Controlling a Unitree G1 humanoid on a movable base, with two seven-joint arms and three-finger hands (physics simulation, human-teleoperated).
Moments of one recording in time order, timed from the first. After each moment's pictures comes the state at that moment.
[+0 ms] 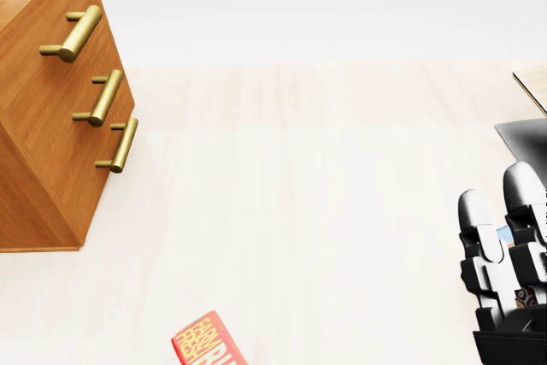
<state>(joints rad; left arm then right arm) -1.34 0.63 0.10 1.24 0.74 0.09 0.29 0.56 0.11 -0.13 -0.86 0.22 -0.01 0.35</state>
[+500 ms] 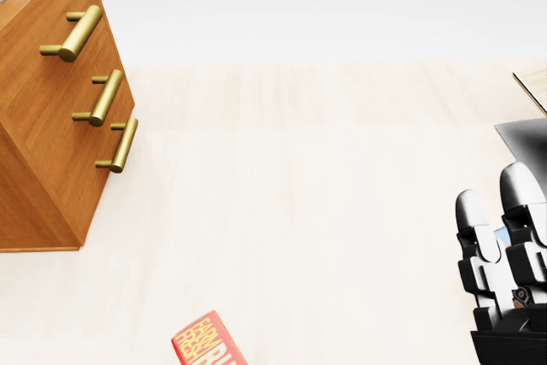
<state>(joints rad) -1.33 0.63 0.10 1.25 0.73 0.09 0.32 0.56 0.10 -0.12 -0.85 0.21 -0.02 0.34</state>
